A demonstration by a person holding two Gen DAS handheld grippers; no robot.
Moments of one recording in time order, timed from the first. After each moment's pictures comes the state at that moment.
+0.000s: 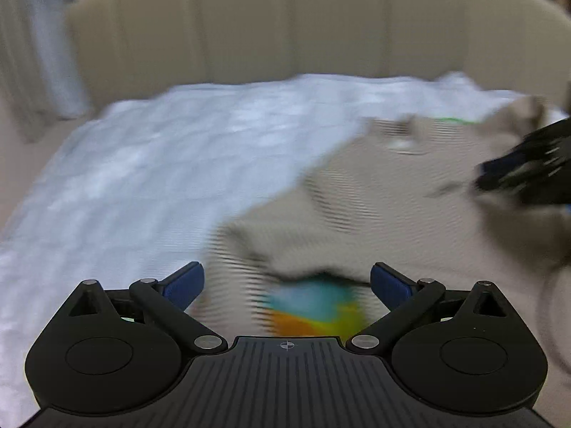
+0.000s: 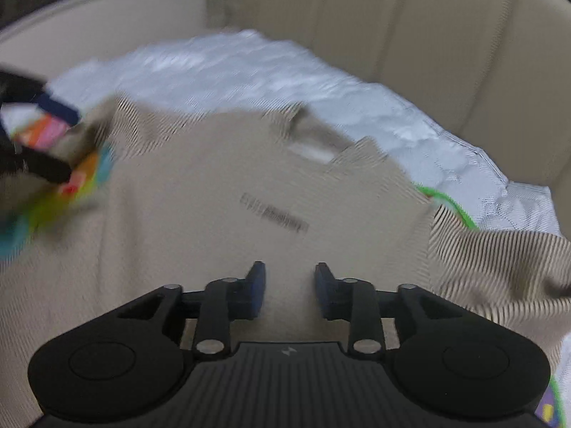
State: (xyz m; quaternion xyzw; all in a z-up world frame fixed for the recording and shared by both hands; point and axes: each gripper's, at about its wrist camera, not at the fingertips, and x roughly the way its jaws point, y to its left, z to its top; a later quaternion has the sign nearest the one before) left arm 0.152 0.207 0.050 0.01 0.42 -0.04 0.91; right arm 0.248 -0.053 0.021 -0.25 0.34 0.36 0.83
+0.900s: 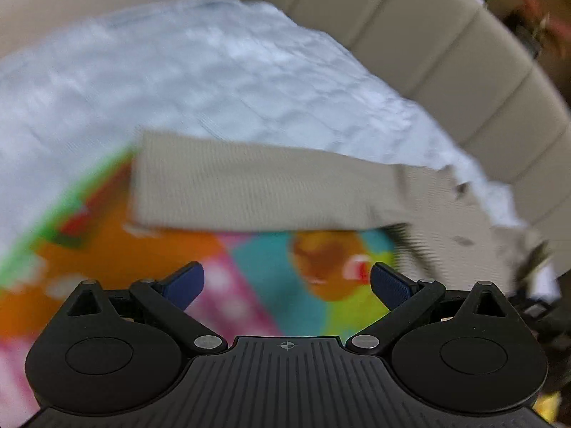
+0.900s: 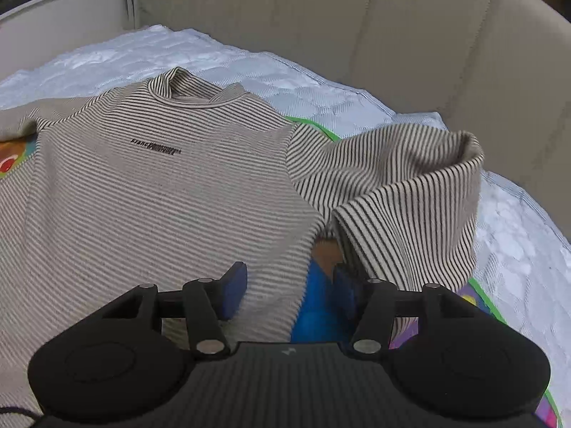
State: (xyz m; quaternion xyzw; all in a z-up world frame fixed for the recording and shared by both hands) left arm 0.042 0.315 0.038 -0.34 0.39 0.12 0.85; right arm 0.237 -0.146 0.024 -0.18 0.37 0.23 0.88
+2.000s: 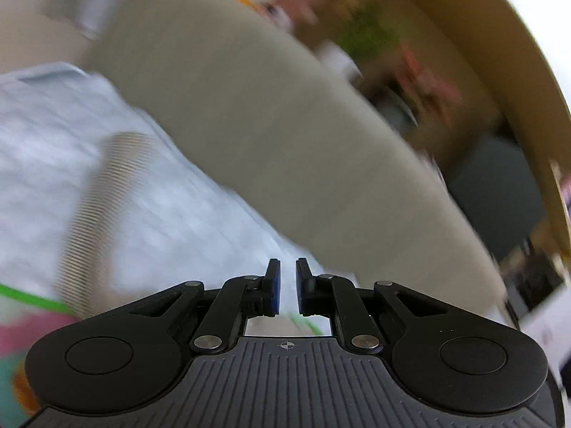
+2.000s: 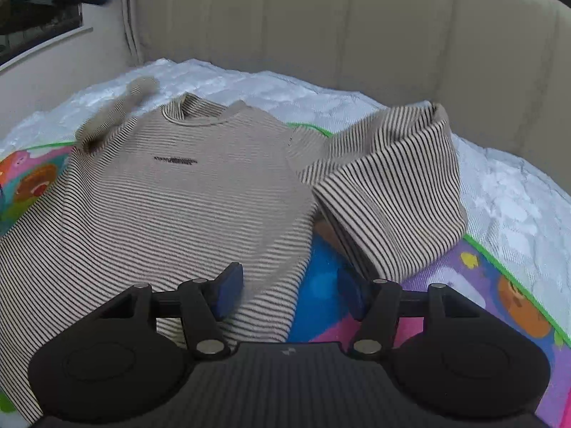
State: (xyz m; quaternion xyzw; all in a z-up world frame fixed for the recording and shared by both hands) left arm 0.207 0.177 0.154 -0.33 0.28 -0.06 0.90; right arm 0.218 -0.173 0.028 -0.11 0.35 0.26 0.89
